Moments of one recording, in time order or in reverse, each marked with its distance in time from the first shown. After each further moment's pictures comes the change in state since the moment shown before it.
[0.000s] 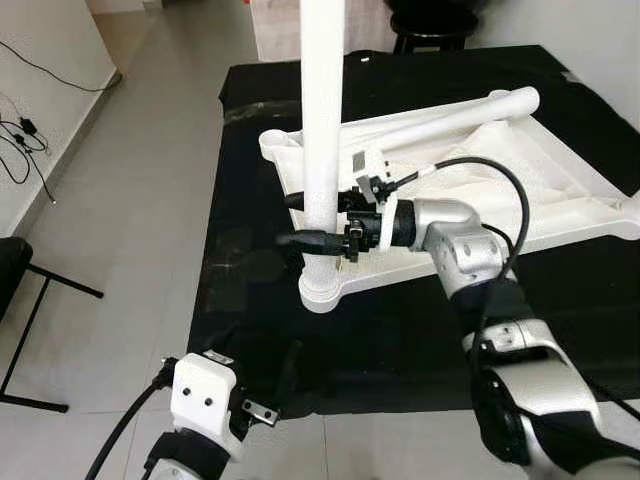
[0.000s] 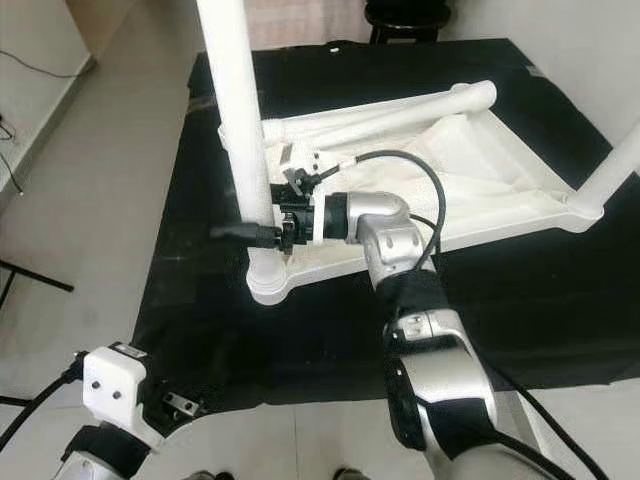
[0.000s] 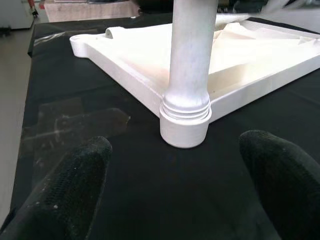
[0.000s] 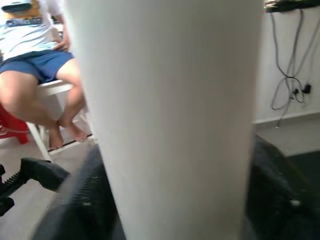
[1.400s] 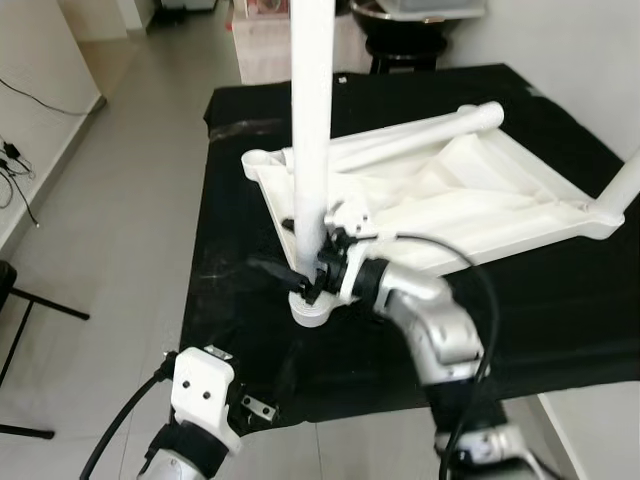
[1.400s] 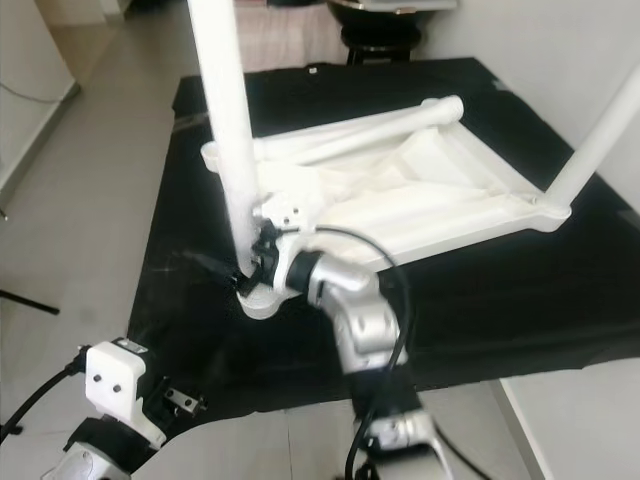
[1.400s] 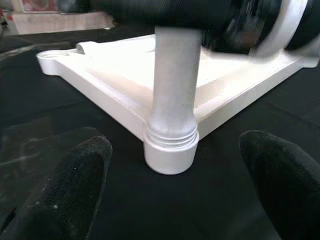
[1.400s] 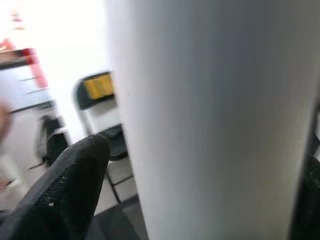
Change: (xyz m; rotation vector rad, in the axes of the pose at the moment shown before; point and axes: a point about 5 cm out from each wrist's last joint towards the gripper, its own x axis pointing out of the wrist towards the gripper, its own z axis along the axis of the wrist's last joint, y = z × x) left arm 0.009 0.006 -0.002 -0.014 -0.019 -0.014; right arm 0.028 0.047 -0.020 -0.023 -0.089 -0.285
